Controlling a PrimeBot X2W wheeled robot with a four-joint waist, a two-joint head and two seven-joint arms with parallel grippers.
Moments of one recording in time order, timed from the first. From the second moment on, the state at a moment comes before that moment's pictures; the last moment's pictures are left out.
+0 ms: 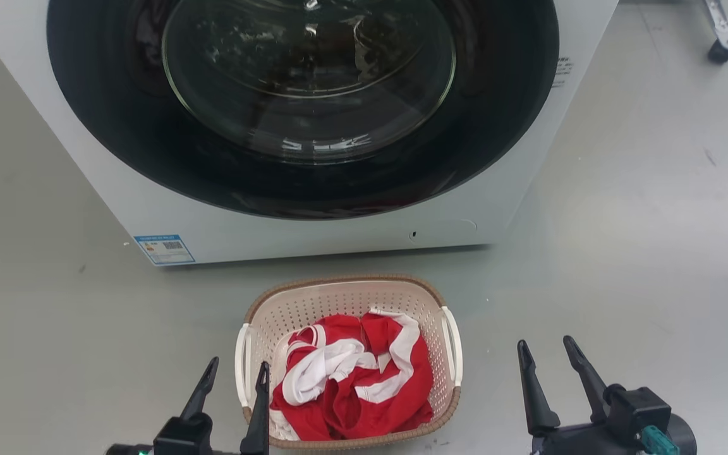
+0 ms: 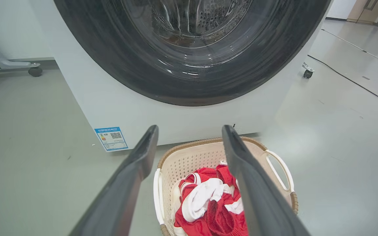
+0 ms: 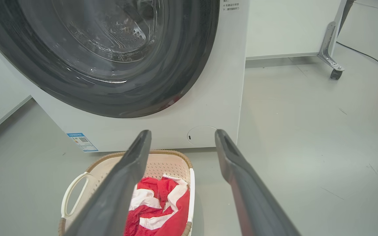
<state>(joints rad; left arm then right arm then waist) -0.08 0.08 -0.27 0.28 -0.23 0.07 -0.25 -0.14 -0.06 0.27 0.29 0.24 -0.03 -0.25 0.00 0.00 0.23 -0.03</state>
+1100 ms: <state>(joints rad) -0.52 0.05 -0.21 0.60 -0.28 0.07 -0.25 -0.65 -0.06 0.26 0.63 0.24 0.00 -0.26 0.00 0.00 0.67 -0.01</state>
